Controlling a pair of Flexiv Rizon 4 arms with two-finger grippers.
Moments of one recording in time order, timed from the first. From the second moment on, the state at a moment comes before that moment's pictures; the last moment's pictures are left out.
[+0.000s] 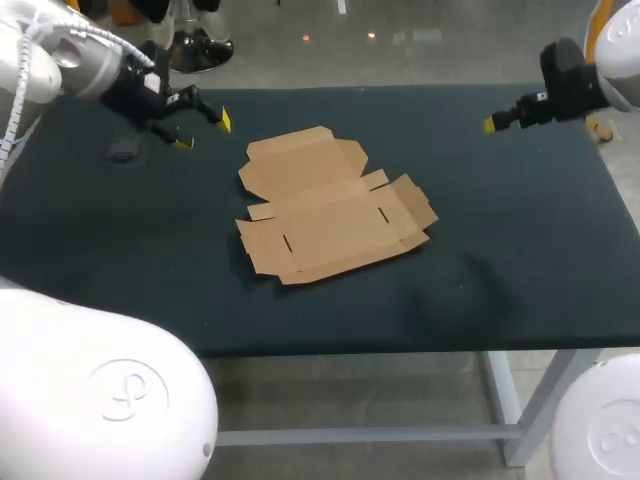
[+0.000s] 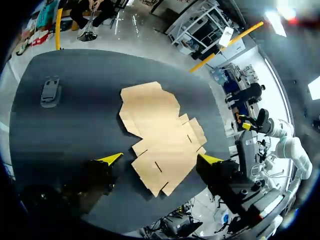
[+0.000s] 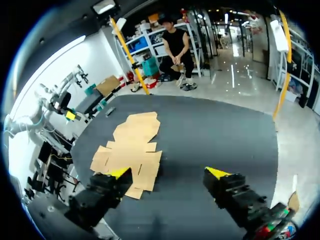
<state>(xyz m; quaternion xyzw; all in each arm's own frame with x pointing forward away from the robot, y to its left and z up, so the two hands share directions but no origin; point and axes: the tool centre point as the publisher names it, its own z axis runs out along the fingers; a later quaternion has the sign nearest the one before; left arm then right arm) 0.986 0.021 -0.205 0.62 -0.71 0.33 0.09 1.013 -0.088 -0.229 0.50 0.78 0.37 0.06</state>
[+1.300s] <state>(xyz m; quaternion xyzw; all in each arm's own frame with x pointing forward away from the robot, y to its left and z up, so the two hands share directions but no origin) 0.951 0.025 -0.241 0.66 -0.68 0.27 0.16 1.013 -0.039 -0.311 0.51 0.80 0.32 -0.09</state>
